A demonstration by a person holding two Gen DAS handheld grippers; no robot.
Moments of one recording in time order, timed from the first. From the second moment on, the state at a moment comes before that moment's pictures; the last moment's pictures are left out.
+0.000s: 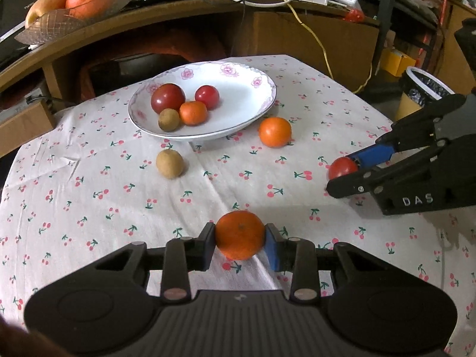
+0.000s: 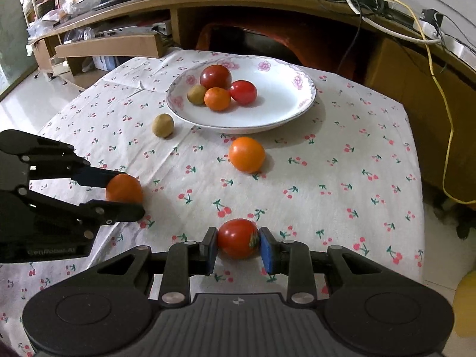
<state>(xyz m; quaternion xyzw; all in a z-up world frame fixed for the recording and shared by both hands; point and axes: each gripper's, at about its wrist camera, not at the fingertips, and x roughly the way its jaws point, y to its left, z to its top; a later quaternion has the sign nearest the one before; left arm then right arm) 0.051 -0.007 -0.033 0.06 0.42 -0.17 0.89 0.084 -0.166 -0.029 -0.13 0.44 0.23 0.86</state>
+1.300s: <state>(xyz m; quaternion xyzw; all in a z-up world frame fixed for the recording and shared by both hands) 0.071 -0.014 -0.010 0.04 0.40 -0.17 0.90 0.099 -0.157 -0.007 -0.11 0.42 0.22 0.87</state>
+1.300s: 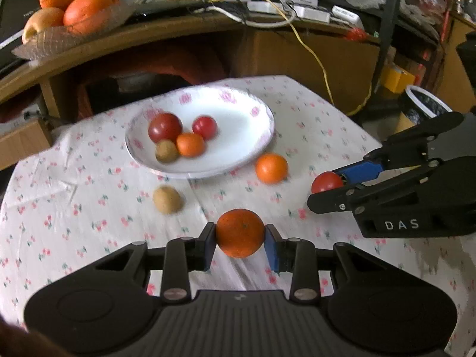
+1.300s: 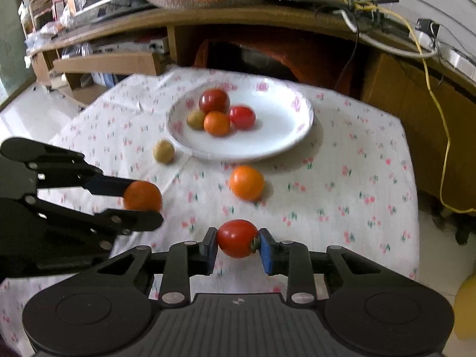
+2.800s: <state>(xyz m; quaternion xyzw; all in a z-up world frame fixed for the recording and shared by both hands) 0.161 0.004 -0.012 0.03 0.40 -0.10 0.91 0.184 -0.126 -0.007 -0.11 0.38 0.20 0.90</state>
